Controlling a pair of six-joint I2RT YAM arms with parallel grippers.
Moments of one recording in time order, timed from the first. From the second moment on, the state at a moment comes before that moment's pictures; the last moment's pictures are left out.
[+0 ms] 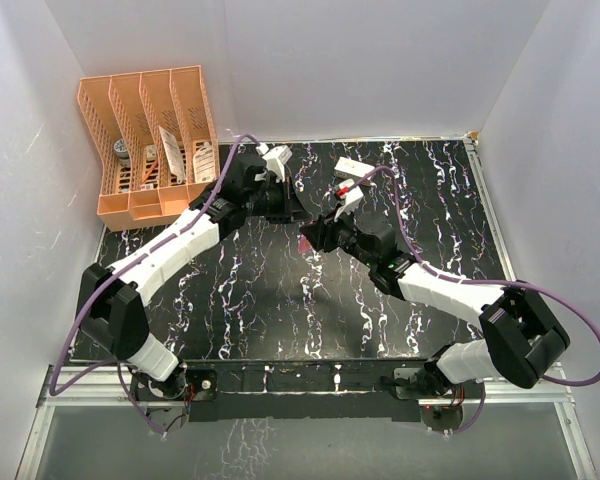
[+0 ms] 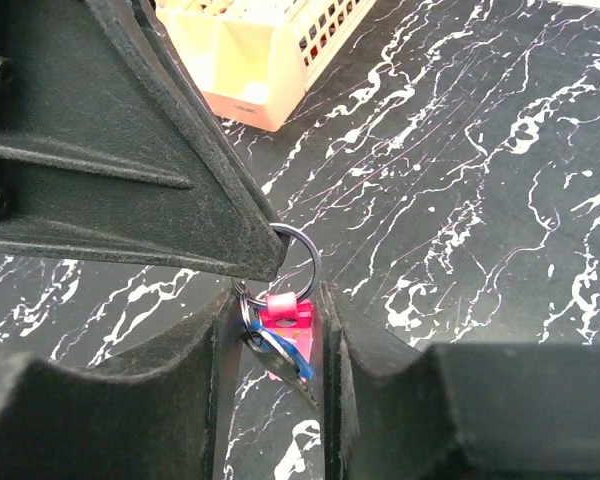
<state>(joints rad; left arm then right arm) -0.59 1.54 1.29 -0.31 0.37 -0.53 0.66 1.35 0.70 0.52 -0.10 0.28</state>
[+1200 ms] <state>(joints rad) -0.59 1.63 1.41 -0.58 0.49 -0.41 0.66 1.34 0.70 0.41 -0.01 0.03</state>
